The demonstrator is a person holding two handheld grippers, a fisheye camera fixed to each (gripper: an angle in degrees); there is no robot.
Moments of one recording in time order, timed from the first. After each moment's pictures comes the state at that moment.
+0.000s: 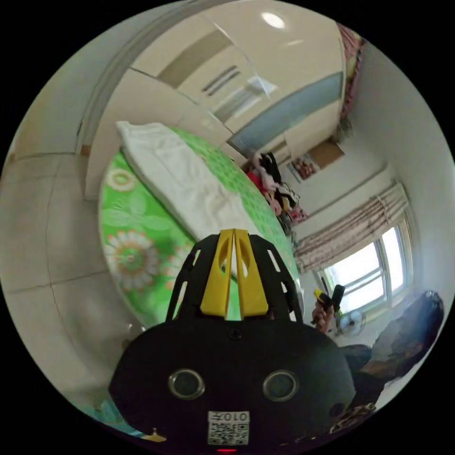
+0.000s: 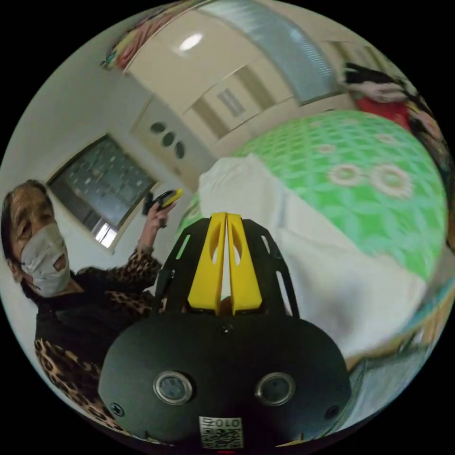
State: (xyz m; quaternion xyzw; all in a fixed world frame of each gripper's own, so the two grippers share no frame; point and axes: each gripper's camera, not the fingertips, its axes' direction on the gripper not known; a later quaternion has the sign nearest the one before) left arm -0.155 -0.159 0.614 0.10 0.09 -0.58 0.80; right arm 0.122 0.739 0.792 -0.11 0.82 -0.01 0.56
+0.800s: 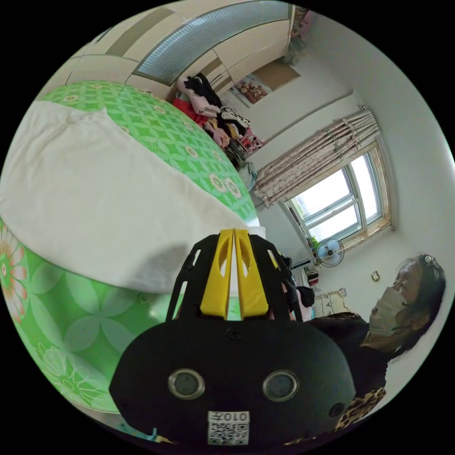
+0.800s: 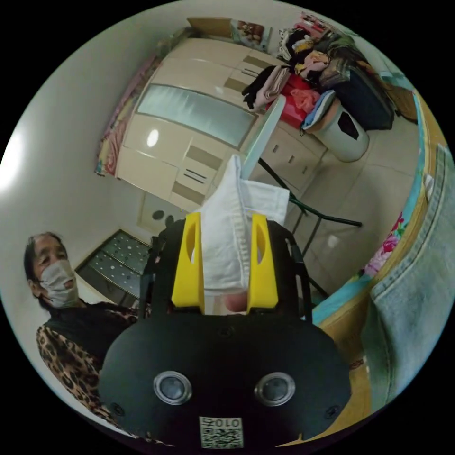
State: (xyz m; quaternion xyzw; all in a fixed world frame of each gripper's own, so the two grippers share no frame) left arm 0.010 -0.345 0.745 0.03 0.27 -0.46 0.85; right arm -0.100 0.875 0.707 0.16 0.75 -0.06 0.64
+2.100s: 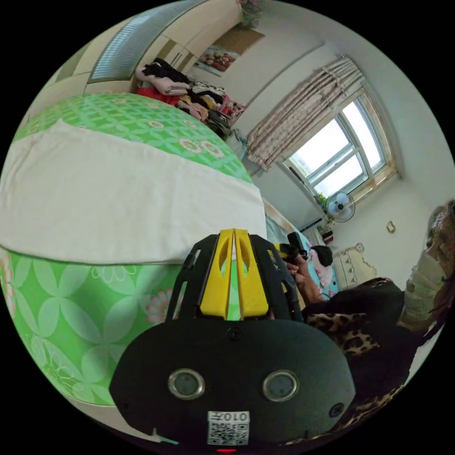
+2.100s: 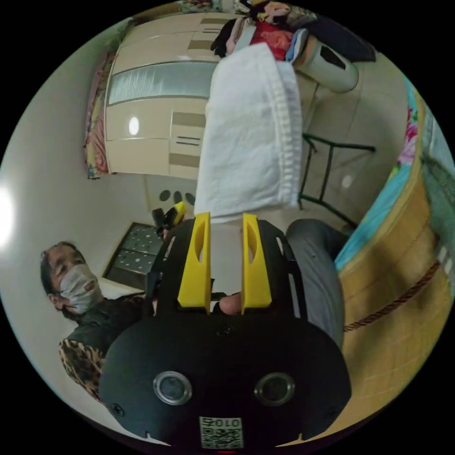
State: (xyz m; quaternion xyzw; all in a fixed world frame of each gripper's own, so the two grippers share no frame) left arm 0.124 -0.377 0.762 -0.04 0.27 -0.34 0.90; right arm -0.082 0.887 0.793 0.16 0.68 0.10 0.71
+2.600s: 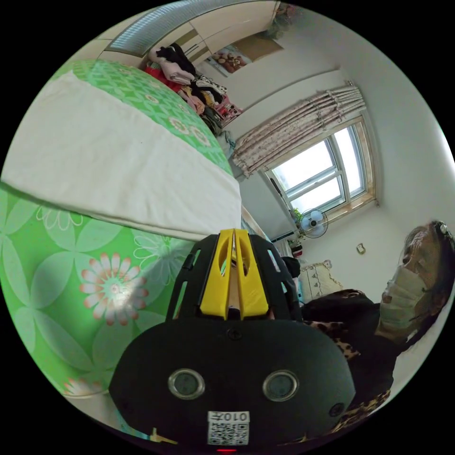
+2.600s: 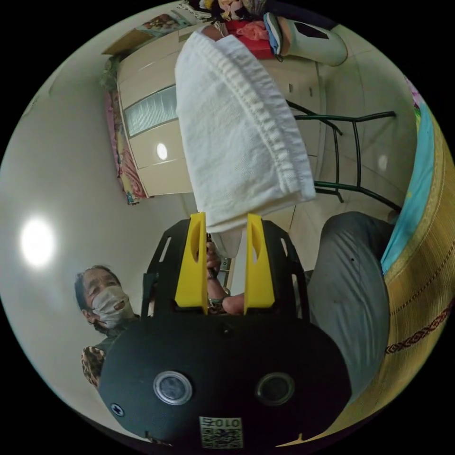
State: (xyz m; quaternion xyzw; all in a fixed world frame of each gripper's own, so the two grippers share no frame) left arm 0.154 -0.347 0.781 0.00 0.35 -0.41 0.84; right arm -0.091 0.896 0.756 0.24 0.55 0.09 0.80
